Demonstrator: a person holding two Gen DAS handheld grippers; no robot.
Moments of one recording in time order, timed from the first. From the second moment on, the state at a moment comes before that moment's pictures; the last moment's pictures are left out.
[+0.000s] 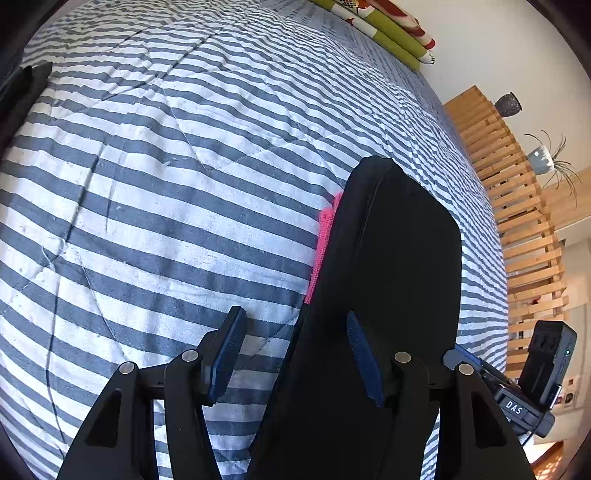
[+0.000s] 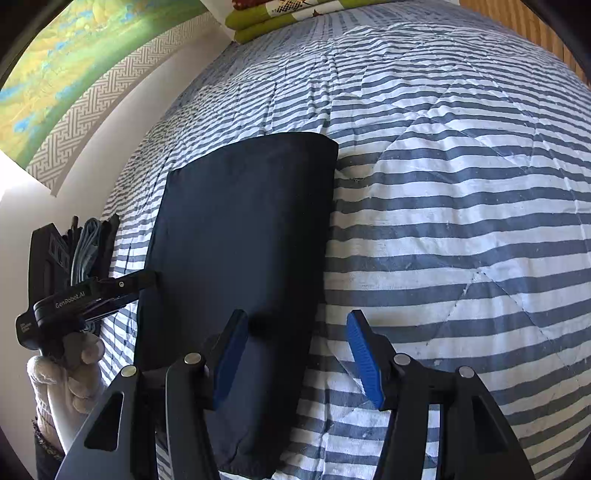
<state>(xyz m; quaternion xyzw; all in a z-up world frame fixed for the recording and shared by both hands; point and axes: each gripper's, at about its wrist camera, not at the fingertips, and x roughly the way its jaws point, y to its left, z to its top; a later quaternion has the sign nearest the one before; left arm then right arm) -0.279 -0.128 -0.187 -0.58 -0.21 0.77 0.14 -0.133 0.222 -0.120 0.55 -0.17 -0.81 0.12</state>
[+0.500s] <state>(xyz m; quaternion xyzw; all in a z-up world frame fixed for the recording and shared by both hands) -0.277 -0.088 -0.188 -0.56 -0.16 0.79 0.17 -0.143 0.211 -0.133 0.55 -0.18 -0.80 0.14</state>
